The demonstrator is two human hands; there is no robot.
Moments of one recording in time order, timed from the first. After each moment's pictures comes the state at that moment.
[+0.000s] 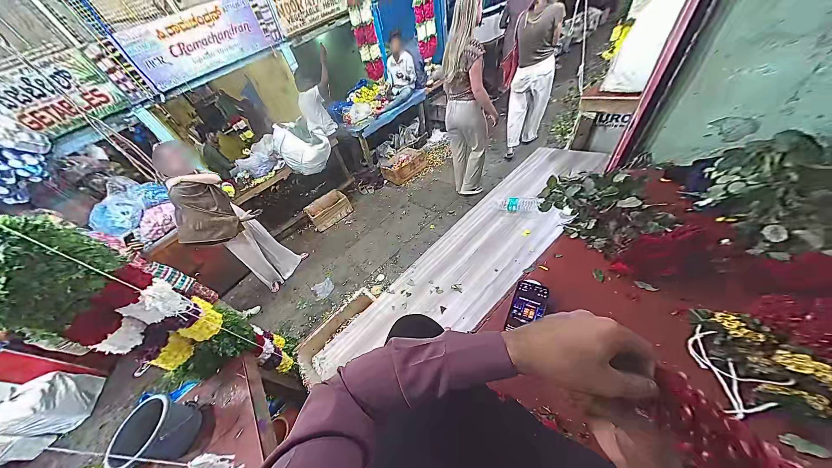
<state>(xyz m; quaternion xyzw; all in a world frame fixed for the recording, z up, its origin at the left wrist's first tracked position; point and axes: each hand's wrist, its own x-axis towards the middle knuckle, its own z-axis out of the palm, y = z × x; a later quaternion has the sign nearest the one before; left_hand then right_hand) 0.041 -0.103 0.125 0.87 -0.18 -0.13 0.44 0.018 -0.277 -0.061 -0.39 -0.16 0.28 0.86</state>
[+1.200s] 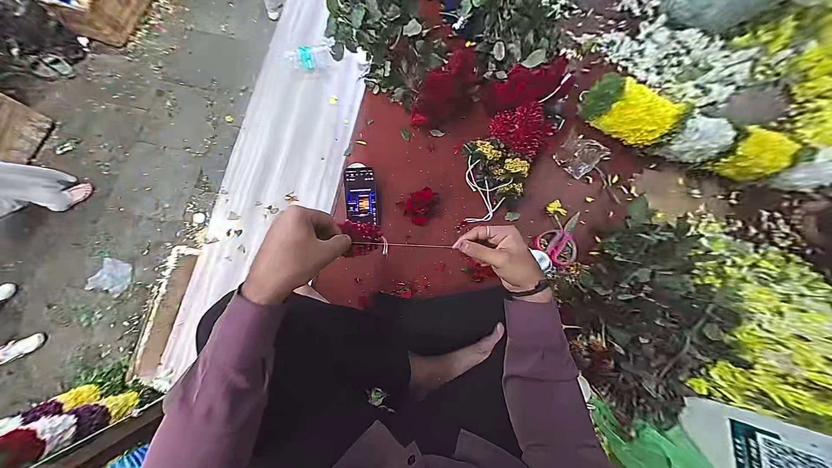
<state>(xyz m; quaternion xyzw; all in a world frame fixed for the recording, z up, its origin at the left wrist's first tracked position) 0.039 -0.051 0.128 0.87 0.19 -0.30 0.35 0.088 -0.359 -0.070 -0.74 -0.10 0.28 0.61</state>
